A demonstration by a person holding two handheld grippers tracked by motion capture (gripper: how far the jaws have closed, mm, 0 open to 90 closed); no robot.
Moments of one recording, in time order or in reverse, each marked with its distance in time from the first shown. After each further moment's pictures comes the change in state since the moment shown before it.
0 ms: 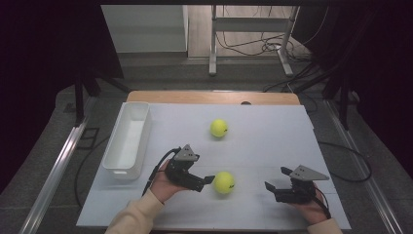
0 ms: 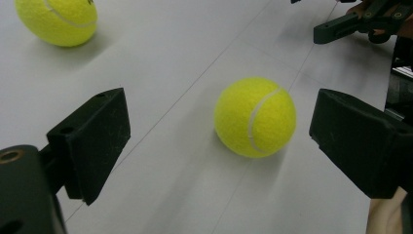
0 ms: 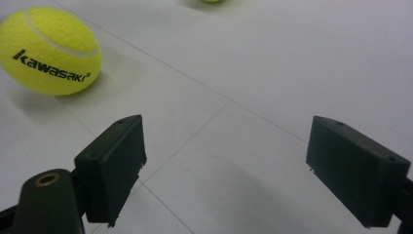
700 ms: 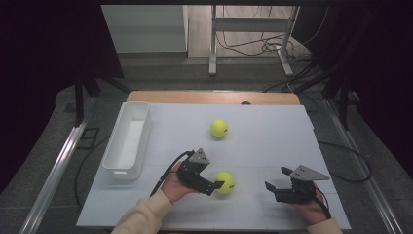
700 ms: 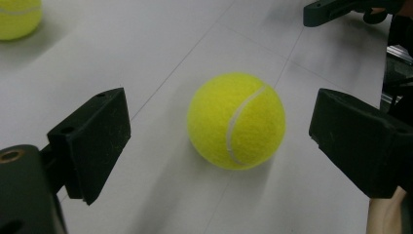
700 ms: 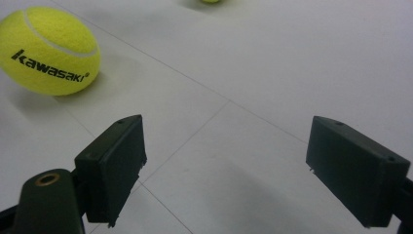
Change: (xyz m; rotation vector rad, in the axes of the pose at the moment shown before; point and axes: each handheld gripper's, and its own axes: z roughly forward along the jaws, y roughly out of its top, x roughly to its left) left arm -0.011 0.006 0.032 0.071 -0.058 0.033; right arm 0.000 0.000 0.000 -0.001 -0.003 -0.002
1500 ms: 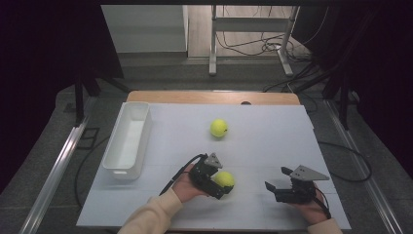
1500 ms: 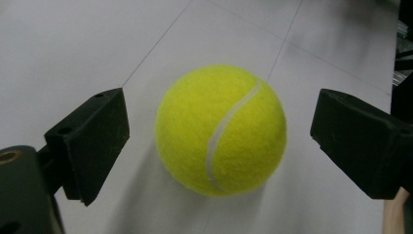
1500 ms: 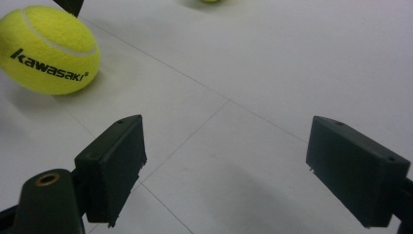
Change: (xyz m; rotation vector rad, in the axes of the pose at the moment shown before) left arm -0.005 0.006 0.038 0.098 -0.042 0.026; right arm 0.000 0.000 0.000 0.002 -0.002 -0.001
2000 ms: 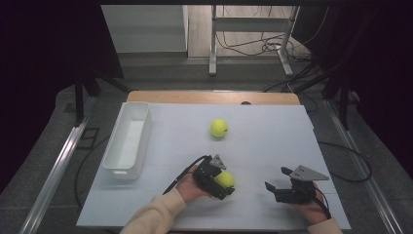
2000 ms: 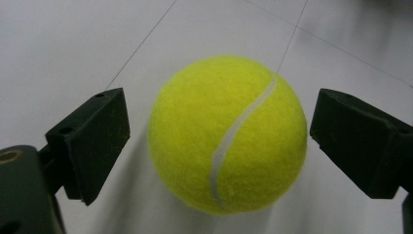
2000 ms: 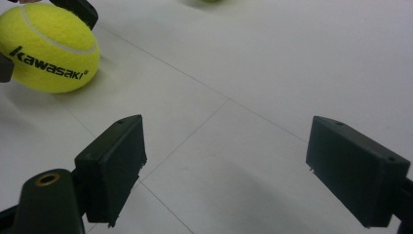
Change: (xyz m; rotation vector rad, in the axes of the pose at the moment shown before) left arm 0.000 0.001 0.013 0.042 0.004 0.005; right arm 0.000 0.000 0.000 0.002 -0.001 -0.007
